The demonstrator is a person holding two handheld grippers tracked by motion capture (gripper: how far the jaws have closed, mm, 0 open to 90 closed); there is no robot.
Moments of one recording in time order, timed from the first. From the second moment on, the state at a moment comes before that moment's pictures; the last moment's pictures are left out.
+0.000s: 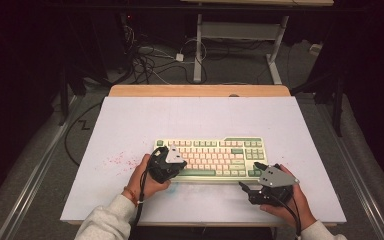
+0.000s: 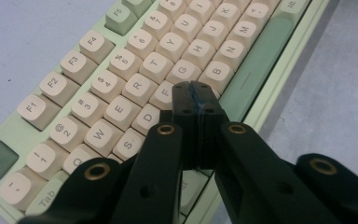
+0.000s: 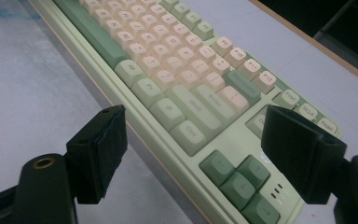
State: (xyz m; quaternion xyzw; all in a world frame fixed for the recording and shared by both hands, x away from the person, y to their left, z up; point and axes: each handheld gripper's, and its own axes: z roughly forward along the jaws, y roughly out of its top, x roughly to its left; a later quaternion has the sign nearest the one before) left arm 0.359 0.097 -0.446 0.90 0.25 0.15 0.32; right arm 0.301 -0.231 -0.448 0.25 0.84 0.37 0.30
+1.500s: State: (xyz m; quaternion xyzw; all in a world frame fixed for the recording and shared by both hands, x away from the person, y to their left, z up) left arm 0.352 0.109 -0.443 0.90 0.24 0.19 0.32; right arm 0.300 -0.230 -0.447 0.24 0.84 0.37 0.30
